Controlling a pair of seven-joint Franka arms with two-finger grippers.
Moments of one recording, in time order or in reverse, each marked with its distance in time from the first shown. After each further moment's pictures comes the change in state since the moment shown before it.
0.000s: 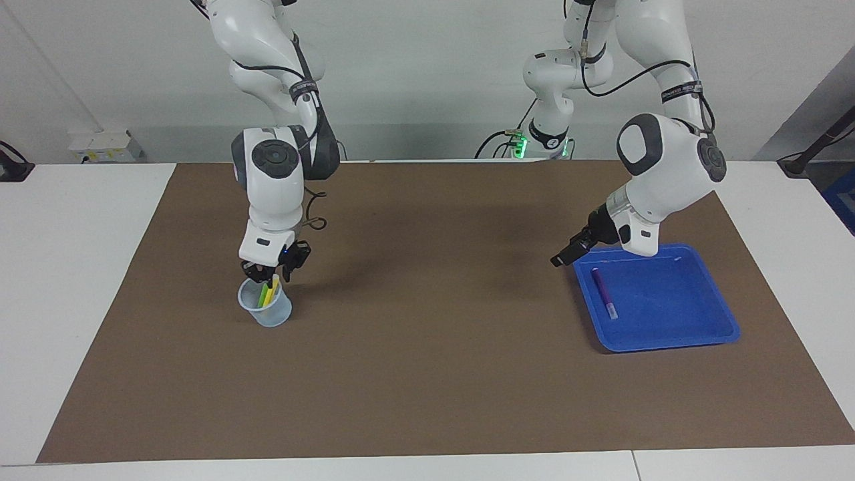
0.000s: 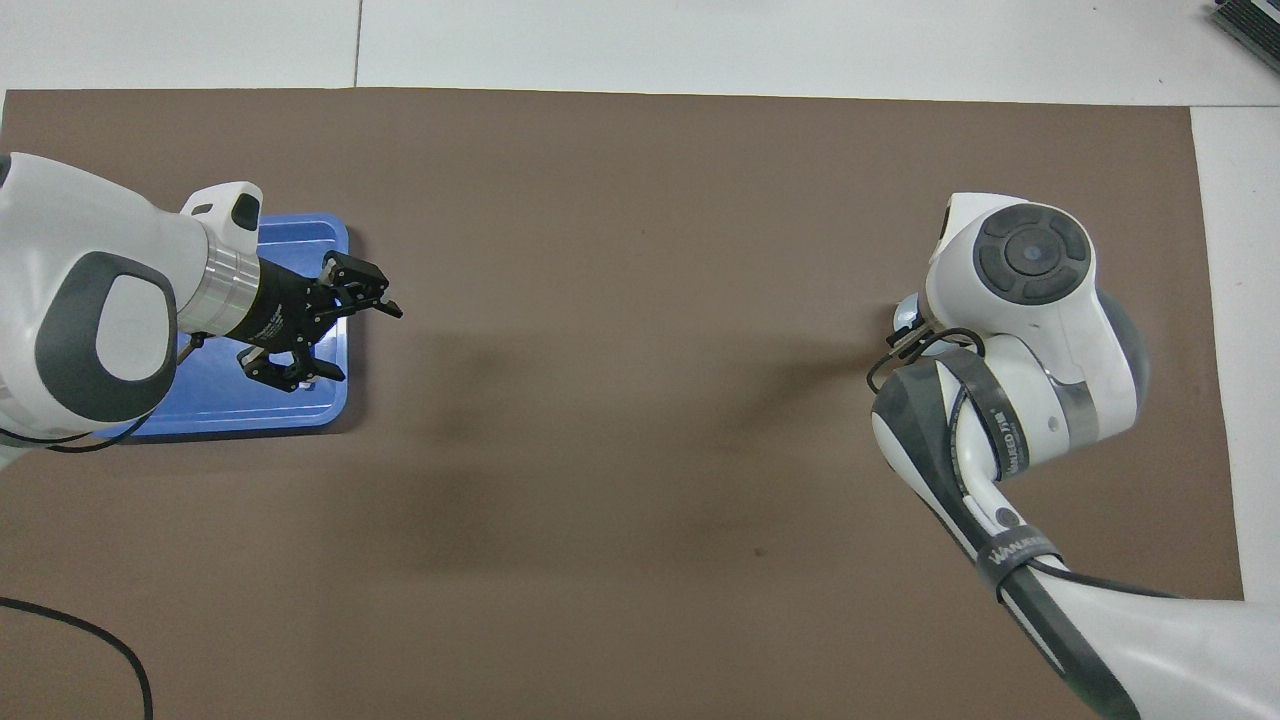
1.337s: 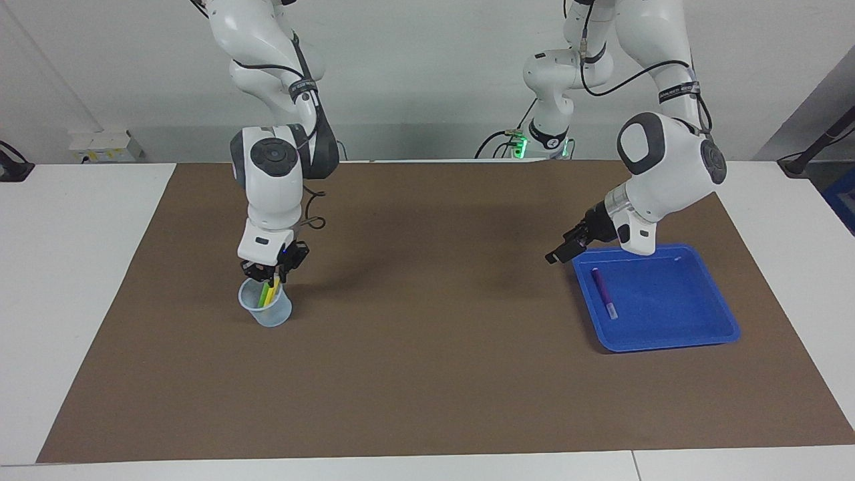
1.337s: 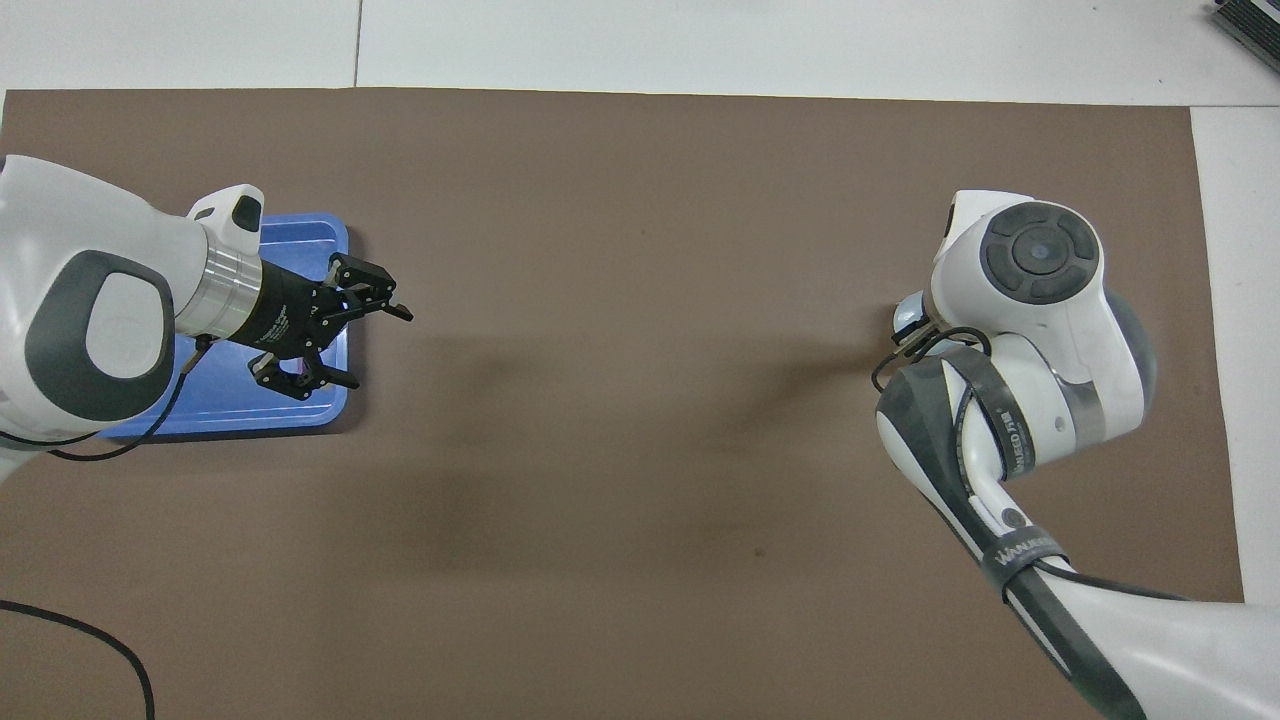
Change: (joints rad) left arm 0.000 -0.007 0.000 0.000 -0.078 -0.039 -0.031; right arm -0.009 -0.007 -0.001 0.003 -0.002 0.000 -0.025
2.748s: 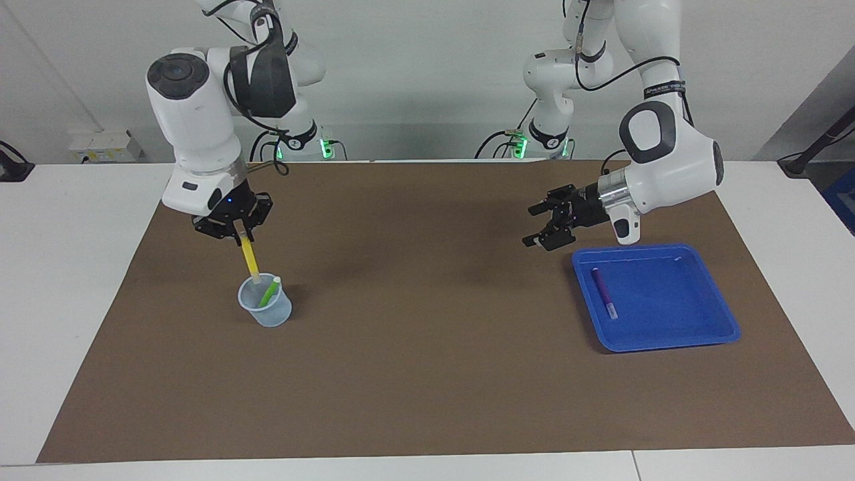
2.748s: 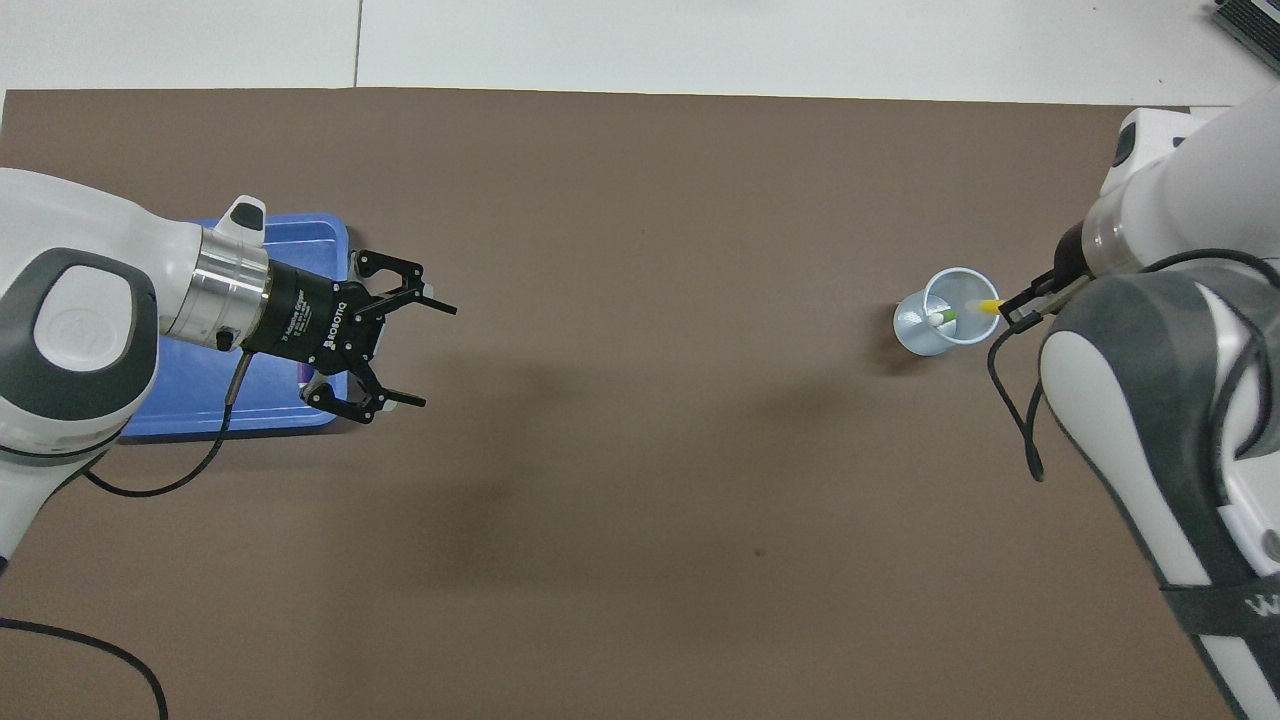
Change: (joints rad) left arm -0.004 -0.027 -0.003 0.000 -0.338 -0.123 -0.344; right arm -0.076 -0.103 -0.002 0.291 0.226 -0.426 -0.124
